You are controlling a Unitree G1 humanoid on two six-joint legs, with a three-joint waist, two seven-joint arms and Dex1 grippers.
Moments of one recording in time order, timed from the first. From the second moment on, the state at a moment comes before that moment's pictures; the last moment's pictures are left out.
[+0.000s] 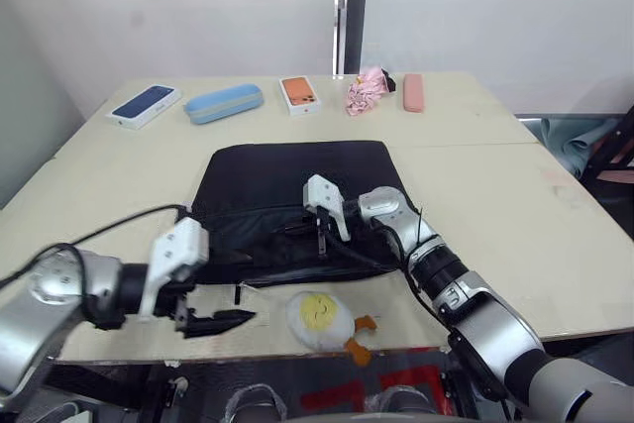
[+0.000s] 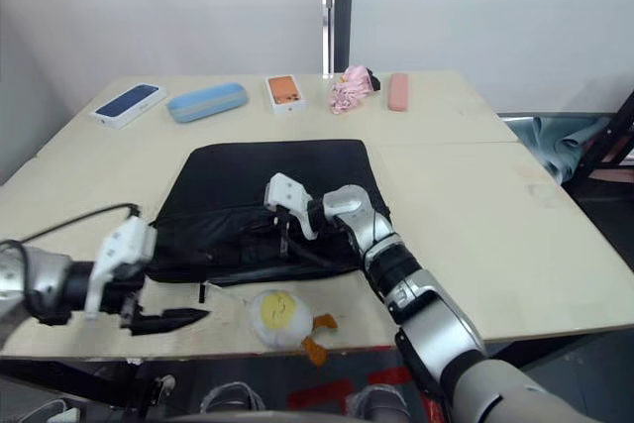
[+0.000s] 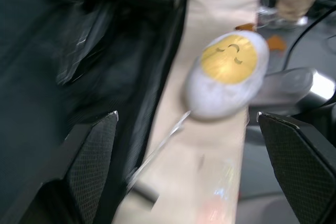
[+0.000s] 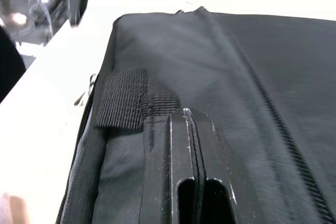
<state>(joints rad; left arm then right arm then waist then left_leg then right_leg) 0.18 0.99 0.34 -0.54 -0.60 0.51 -1.18 -0.76 -0.10 0.33 0.55 0.12 0.12 1.15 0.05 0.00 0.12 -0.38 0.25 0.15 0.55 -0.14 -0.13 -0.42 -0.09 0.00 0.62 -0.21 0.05</state>
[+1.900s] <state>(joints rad) -0.77 0.49 -0.24 0.58 -0.16 0.08 -1.28 -0.42 -0.90 0.18 -0.52 0.60 0.66 1.28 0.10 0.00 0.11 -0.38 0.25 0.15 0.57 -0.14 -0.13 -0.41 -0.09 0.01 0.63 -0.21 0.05</state>
